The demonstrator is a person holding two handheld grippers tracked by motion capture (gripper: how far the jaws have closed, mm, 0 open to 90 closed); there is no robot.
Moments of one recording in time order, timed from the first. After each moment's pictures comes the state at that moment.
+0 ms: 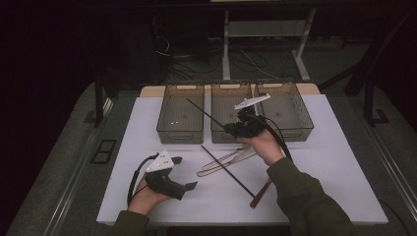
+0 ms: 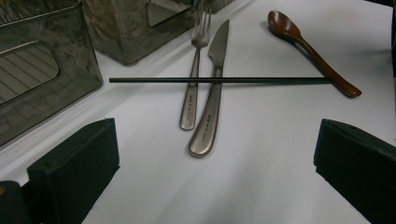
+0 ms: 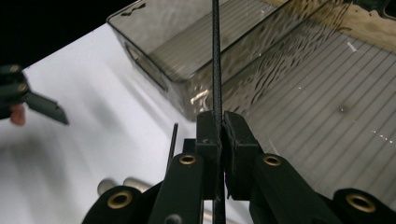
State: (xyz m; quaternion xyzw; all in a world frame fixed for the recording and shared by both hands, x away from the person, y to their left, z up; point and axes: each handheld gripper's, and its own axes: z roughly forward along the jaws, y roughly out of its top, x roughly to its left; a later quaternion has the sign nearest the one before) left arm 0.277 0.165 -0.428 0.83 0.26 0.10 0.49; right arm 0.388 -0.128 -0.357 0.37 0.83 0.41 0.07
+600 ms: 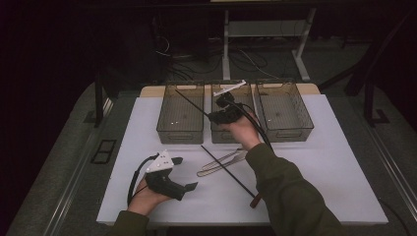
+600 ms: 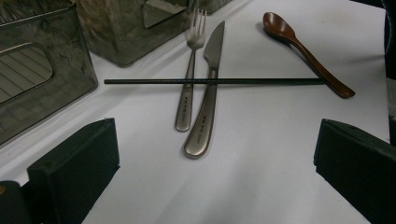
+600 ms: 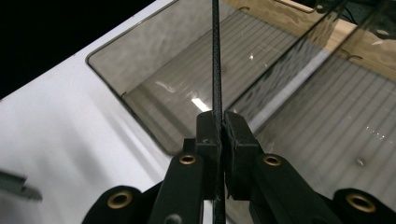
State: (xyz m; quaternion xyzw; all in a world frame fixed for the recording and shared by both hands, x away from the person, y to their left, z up) left arm 0.276 0.164 -0.427 0.83 0.26 0.09 0.49; right arm 0.431 -0.075 -0.348 0.39 0.83 0.40 0.08
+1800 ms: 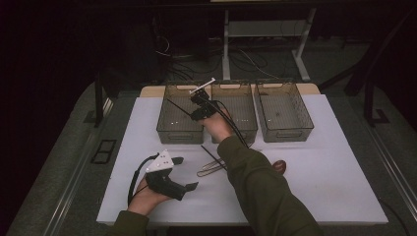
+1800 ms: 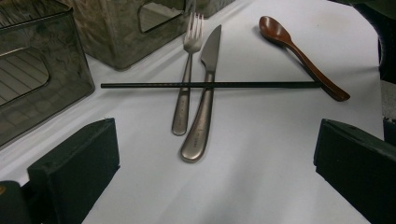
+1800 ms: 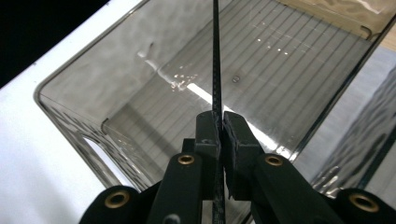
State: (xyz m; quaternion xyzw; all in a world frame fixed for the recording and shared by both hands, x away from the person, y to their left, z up) left arm 0.276 0.164 -0.427 0.83 0.25 0.09 0.49; right arm 0.471 -0.003 -0.373 0.43 0.84 0.34 0.06
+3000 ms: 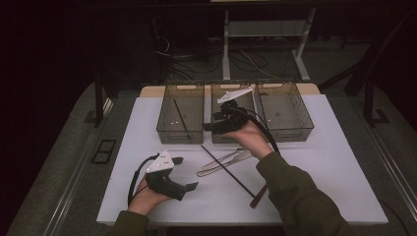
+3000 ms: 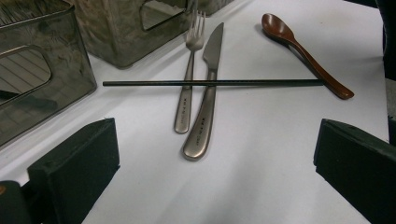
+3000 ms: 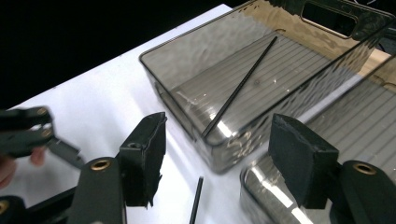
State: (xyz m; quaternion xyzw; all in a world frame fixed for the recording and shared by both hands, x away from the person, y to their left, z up) left arm 0.276 0.163 -0.428 0.83 0.26 0.09 0.49; right arm 0.404 -0.088 -0.346 0.32 0.83 0.45 0.07
